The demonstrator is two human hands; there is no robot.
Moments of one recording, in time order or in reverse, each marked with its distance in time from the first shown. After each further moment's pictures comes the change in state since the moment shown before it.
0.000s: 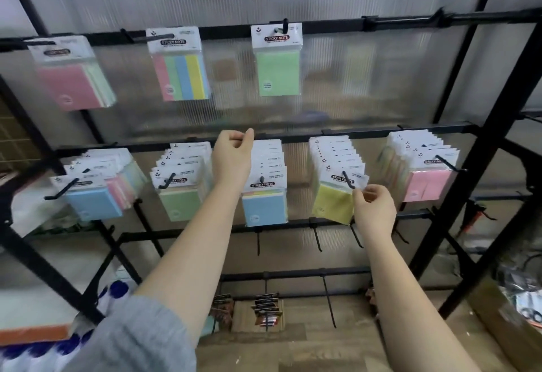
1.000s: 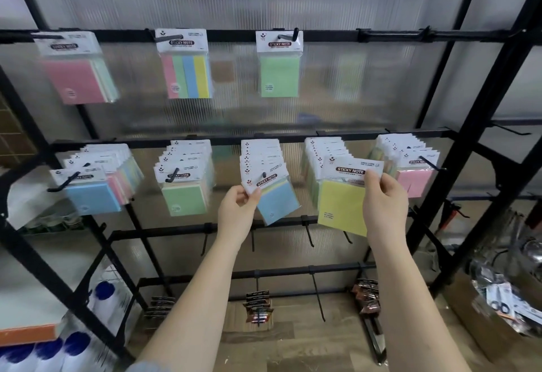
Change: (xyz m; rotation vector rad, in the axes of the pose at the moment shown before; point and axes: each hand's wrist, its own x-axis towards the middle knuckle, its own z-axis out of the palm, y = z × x) left_hand -0.071 -0.068 -0.019 -0.114 -0.236 -0.150; right_hand -0.056 -0.050 -0.038 0.167 0.022 -0.189
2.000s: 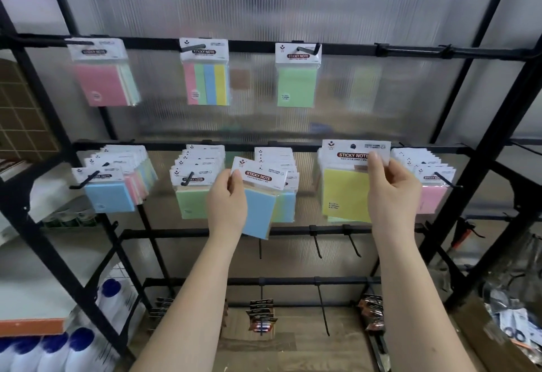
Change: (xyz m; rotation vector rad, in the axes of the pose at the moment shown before) left_hand -0.015 0.053 -0.032 0.100 0.266 0.249; right_hand 0.002 -0.037 0.014 0.166 -0.023 -0.173
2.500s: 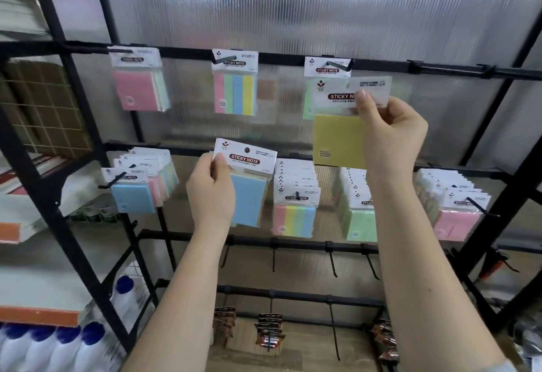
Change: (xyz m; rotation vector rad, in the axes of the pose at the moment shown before) left_hand 0.030 0.016 -0.042 -0.009 0.238 0.059; right_hand 0.041 -0.071 0.067 0.258 -0.091 -0.147
